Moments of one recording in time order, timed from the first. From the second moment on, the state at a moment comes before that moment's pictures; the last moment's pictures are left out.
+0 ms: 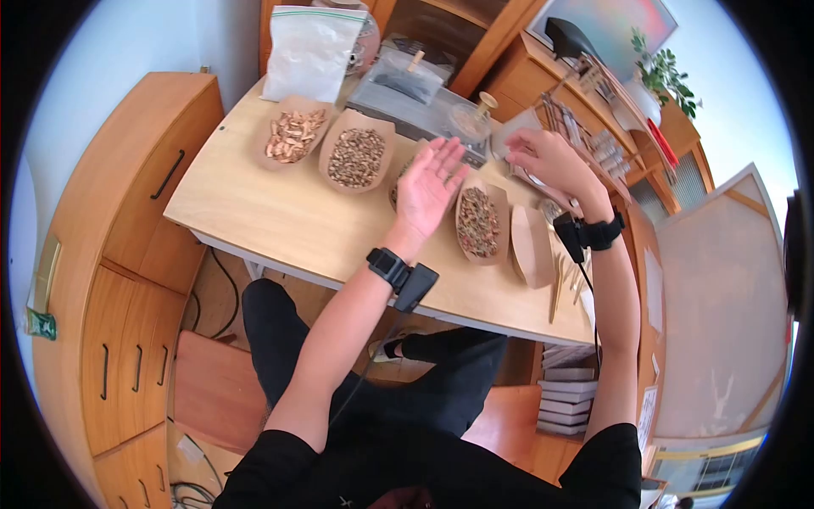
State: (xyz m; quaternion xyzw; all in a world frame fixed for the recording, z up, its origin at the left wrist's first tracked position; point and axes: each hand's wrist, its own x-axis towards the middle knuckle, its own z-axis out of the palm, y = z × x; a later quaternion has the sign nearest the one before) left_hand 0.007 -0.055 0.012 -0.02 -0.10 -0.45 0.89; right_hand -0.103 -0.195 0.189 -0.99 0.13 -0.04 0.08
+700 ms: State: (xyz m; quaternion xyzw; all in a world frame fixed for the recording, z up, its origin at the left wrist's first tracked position) left_hand 0.038 -0.036 0.014 -0.11 -0.15 -0.44 0.88; right_hand -0.255 -0.113 0.104 -0.94 0.24 -0.14 0.18
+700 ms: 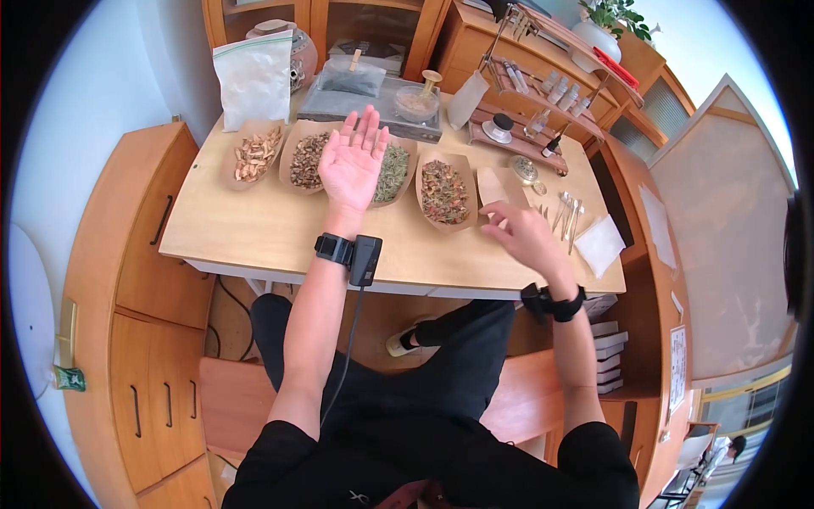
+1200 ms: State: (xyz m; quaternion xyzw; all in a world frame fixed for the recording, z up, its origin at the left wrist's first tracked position) left_hand 0.063 -0.007 -0.002 -0.13 -0.18 -0.45 0.87; right_hand -0.214 -0.118 0.068 -0.94 0.25 -0.16 0.15
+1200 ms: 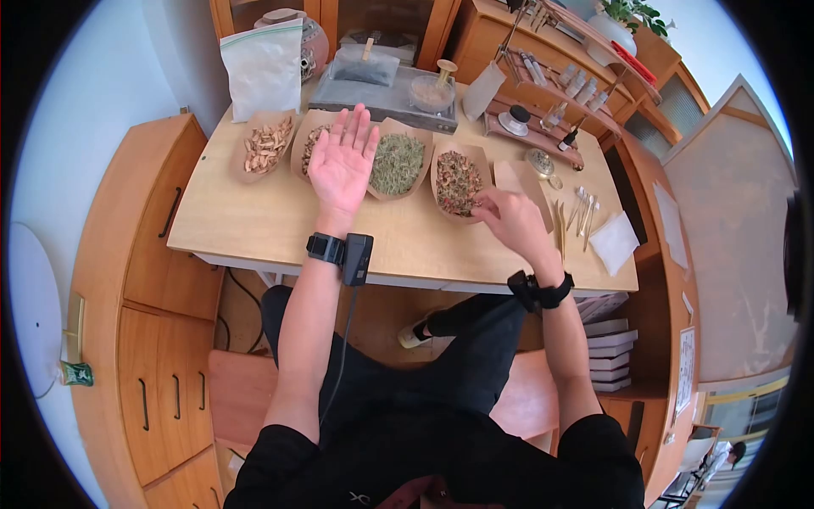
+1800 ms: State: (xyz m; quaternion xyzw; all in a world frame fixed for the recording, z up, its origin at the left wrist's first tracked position) left_hand 0.064 -0.005 -0.006 -0.11 -0.18 -0.45 0.87; right_hand -0.159 -0.204 0.068 -0.98 0.21 0.02 0.04
